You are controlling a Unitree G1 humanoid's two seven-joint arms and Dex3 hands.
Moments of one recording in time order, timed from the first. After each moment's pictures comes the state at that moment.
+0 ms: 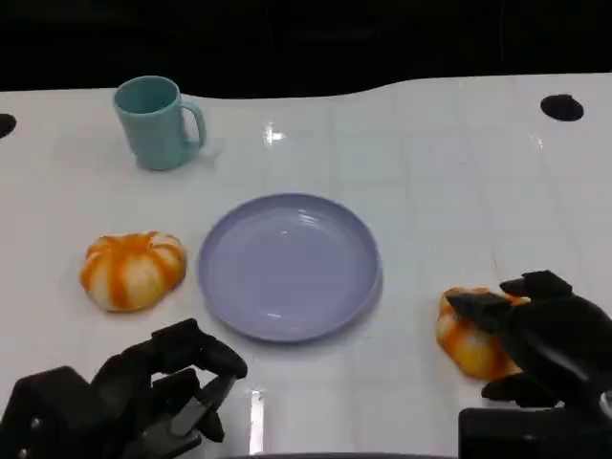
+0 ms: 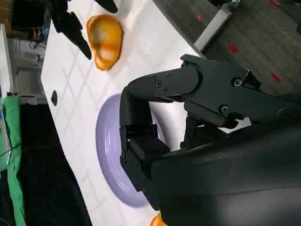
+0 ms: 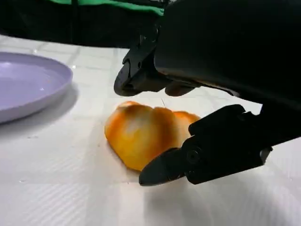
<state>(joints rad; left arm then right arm) 0.24 0.16 -0.04 -0.26 -0.14 0.16 -0.28 -0.07 -0.36 0.29 0.02 -0.96 0.04 0.10</state>
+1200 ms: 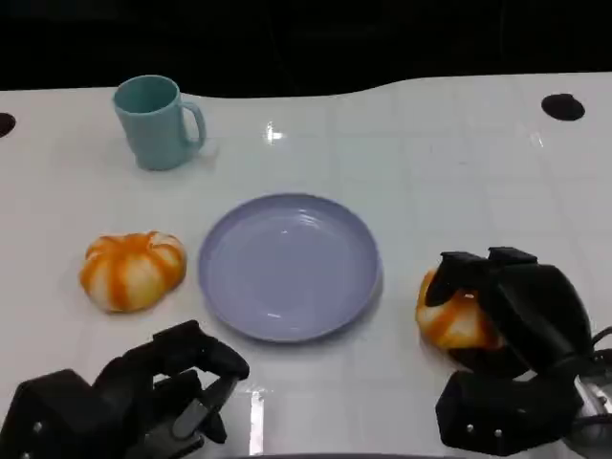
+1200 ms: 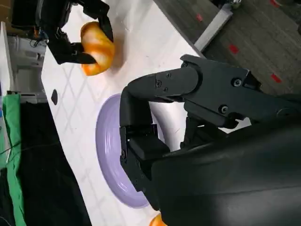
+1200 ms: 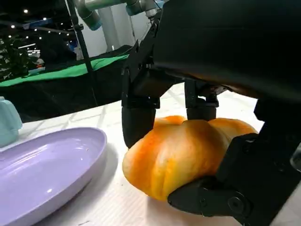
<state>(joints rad) 0.25 0.15 -0.05 -0.28 -0.13 0.17 -0.27 -0.28 -0.27 0.34 0.46 -0.74 -0.27 -0.39</state>
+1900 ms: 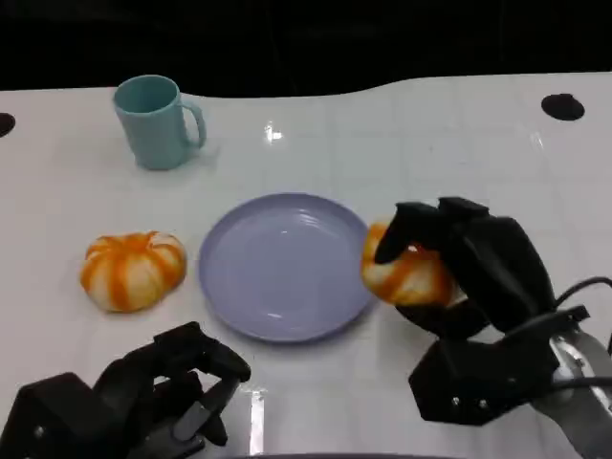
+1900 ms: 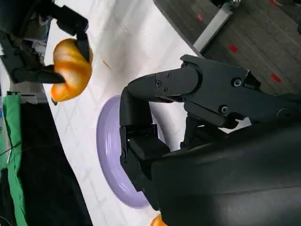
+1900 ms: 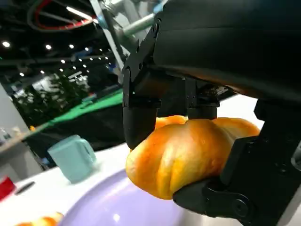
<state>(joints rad) 0.27 0.15 -0.05 -0.30 -0.12 0.17 -0.26 -0.36 -0.20 0.33 0.34 -0.64 -0.35 -0.32</state>
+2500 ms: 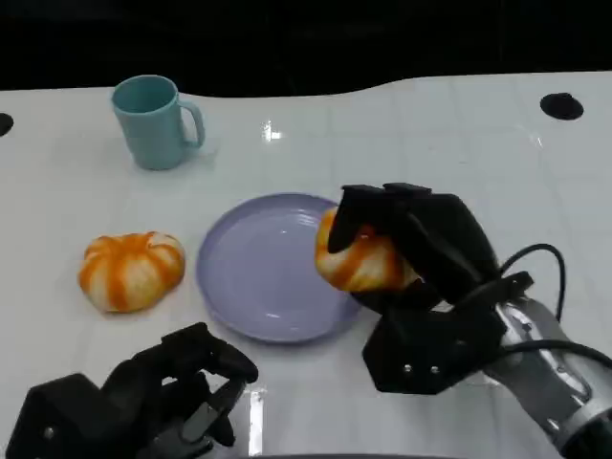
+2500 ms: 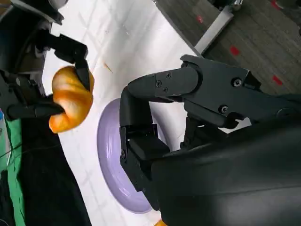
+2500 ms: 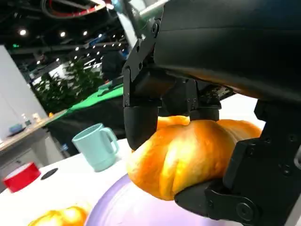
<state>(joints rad) 0.27 0.14 -0.07 -0.30 -0.12 0.17 -0.25 -0.51 -0.11 0.39 0.51 -0.63 -0.36 -0.27</state>
